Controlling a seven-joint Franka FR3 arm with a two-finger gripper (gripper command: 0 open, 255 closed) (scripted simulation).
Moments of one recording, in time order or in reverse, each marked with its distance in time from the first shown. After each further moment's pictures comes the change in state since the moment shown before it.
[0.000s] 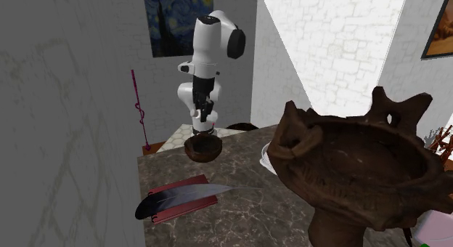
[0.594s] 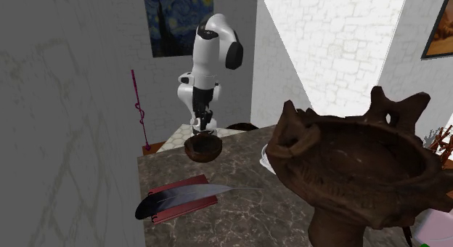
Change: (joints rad) arm 0.017 -0.034 0.007 -0.127 0.019 0.090 -0.006
